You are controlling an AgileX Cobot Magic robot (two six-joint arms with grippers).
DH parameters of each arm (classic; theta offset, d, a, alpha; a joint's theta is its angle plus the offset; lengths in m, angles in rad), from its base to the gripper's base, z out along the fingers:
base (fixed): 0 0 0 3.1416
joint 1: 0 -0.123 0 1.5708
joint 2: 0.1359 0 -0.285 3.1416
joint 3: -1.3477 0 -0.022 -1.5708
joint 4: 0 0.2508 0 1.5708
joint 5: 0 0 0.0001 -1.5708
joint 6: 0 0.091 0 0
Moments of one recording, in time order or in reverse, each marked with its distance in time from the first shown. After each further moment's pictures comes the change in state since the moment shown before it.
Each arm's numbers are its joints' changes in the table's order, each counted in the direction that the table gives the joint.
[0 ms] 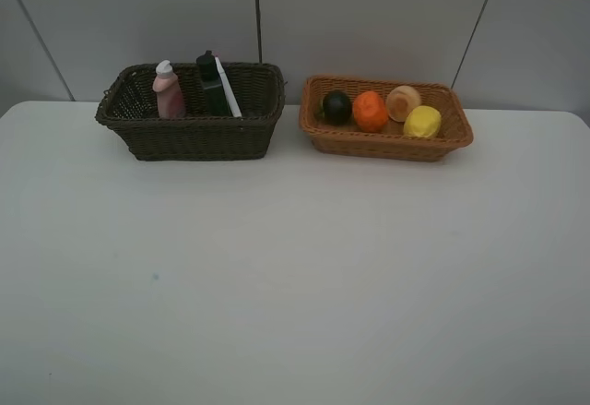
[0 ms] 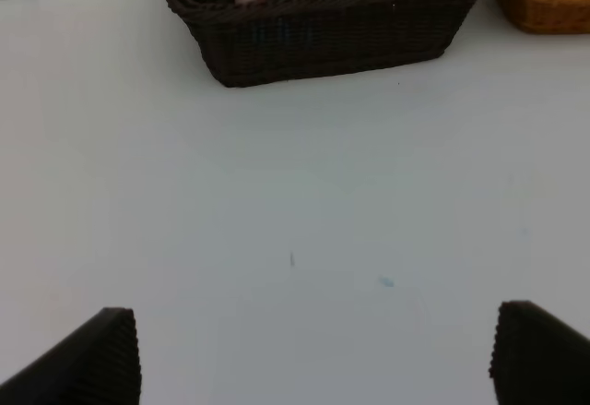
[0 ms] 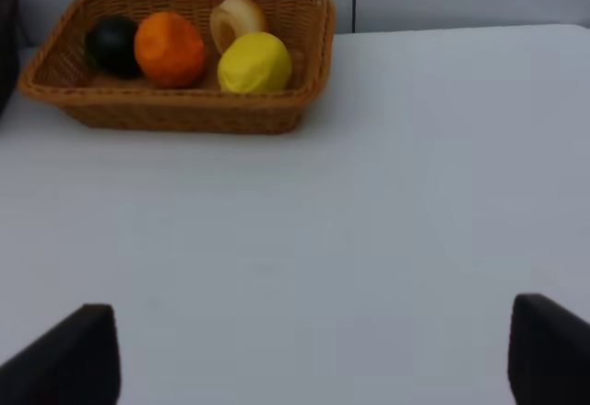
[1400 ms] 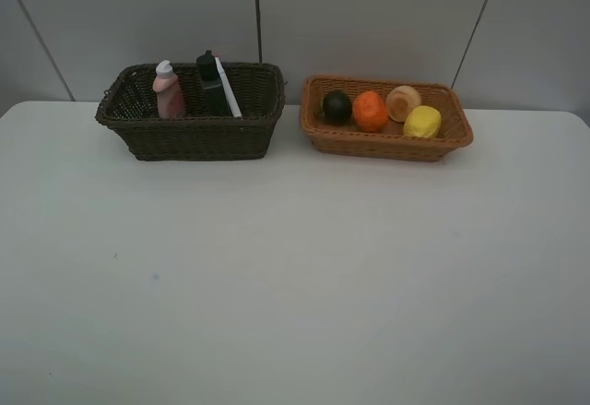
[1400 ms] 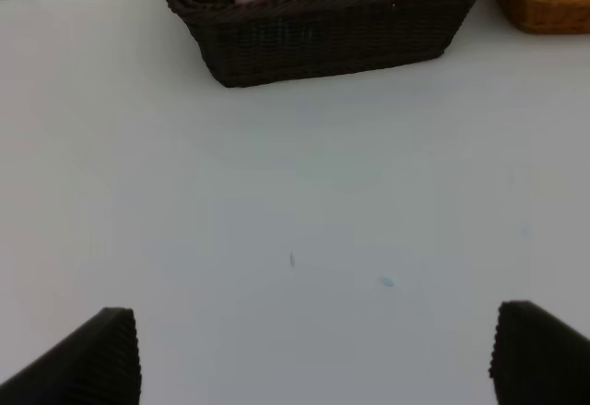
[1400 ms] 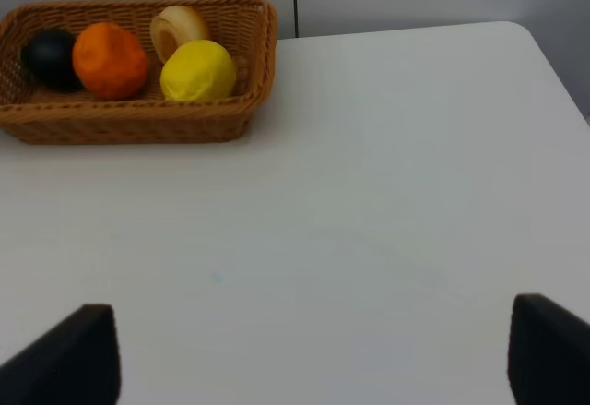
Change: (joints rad) left arm 0.000 0.000 0.000 0.000 0.000 0.000; right arm 0.094 0.000 0.000 -0.009 0.002 -0.004
